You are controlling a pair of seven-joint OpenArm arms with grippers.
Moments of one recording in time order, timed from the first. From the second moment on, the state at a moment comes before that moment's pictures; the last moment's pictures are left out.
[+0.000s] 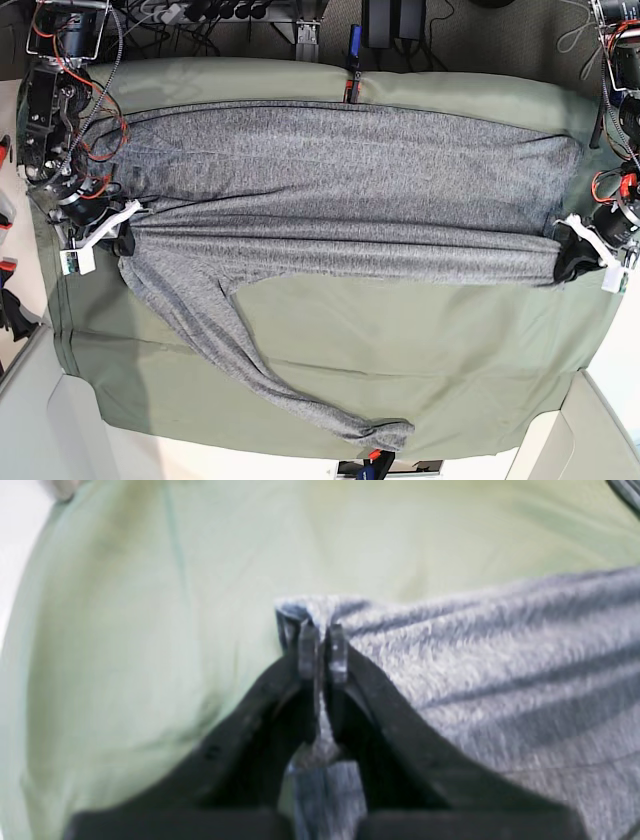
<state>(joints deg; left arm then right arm) -1.4 -34.6 -18.8 71.0 -29.2 -39.3 23.7 2.3 16.6 12.7 79.6 19.5 24.4 -33.5</state>
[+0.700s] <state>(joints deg) 4.6 -34.7 -20.4 72.7 -31.8 -39.1 24.0 -6.3 16.5 17.4 86.2 25.2 26.5 -31.2</state>
